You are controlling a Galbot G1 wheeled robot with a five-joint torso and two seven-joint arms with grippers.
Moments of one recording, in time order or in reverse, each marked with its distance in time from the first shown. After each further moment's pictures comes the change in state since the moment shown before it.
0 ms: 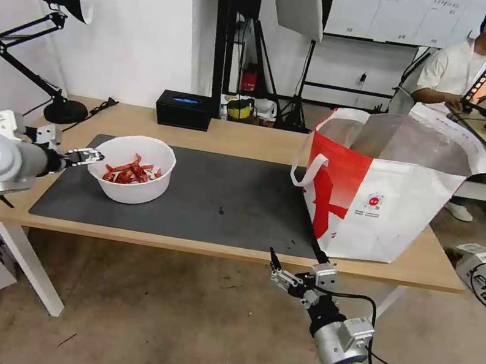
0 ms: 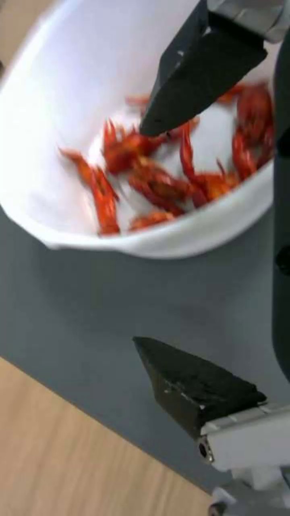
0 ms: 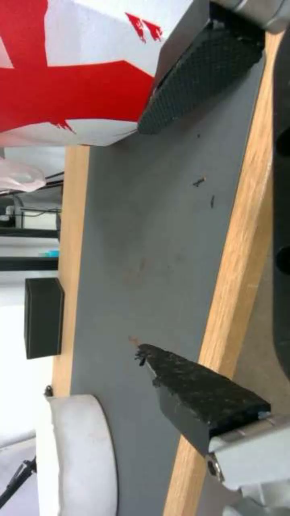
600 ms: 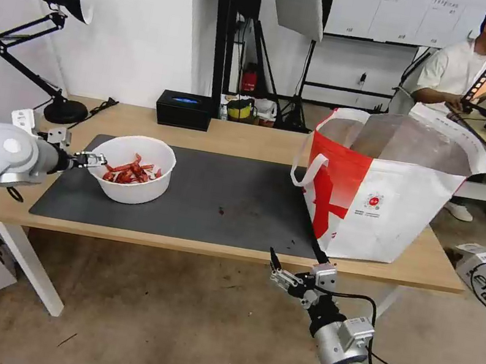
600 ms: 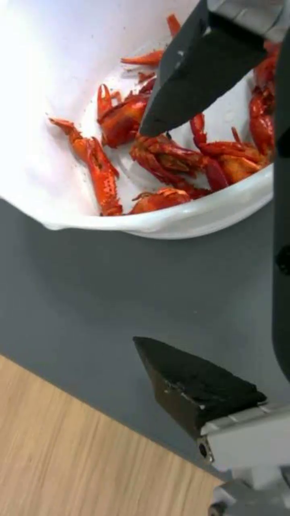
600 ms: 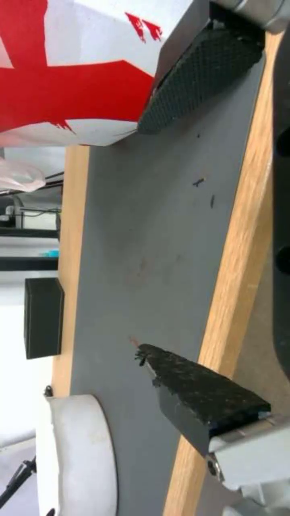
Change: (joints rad) left arm -0.153 -0.004 0.155 0.088 0.000 0.049 -0.021; right arm 0.000 0.000 0.000 0.000 0.000 0.000 0.000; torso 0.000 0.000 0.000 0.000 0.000
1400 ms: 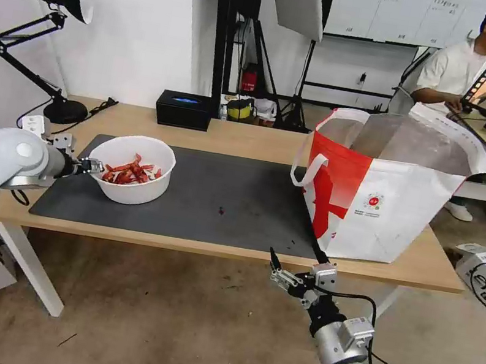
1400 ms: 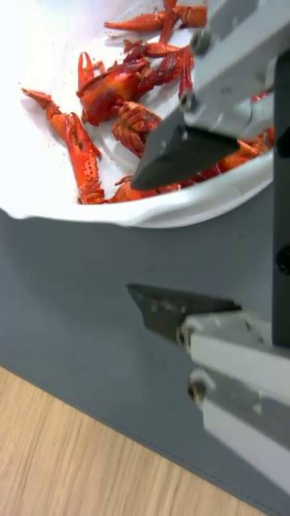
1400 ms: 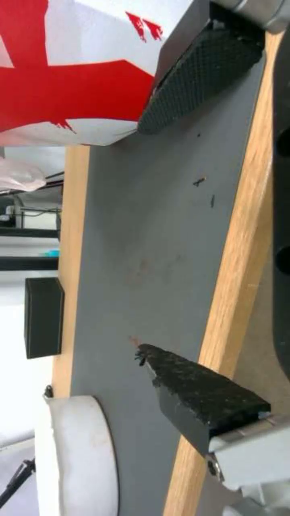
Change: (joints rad) left arm -0.018 0.005 0.057 0.008 0.006 -0.002 -0.011; right arm 0.000 0.000 0.000 0.000 0.000 0.000 0.000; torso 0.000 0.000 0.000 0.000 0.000
